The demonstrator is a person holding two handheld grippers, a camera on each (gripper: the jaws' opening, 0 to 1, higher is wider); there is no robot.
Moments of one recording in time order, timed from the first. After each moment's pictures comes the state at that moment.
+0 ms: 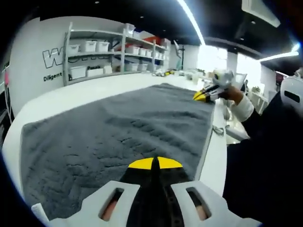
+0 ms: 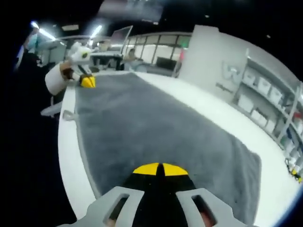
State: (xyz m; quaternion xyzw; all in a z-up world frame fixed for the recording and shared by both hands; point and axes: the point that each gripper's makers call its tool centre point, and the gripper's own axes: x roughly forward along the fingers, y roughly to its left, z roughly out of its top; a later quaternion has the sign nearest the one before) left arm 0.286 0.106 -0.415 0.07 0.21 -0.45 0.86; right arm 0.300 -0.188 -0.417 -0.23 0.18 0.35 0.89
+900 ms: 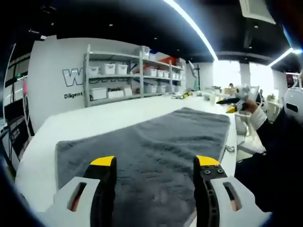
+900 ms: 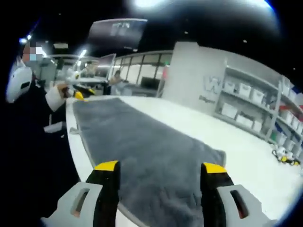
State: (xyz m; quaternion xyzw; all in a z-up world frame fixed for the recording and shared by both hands) left arm 0.303 0.167 -0.350 0.05 0.11 -0.37 0.92; right arm 0.270 -0.289 -0.350 -0.15 0.10 0.31 0.93
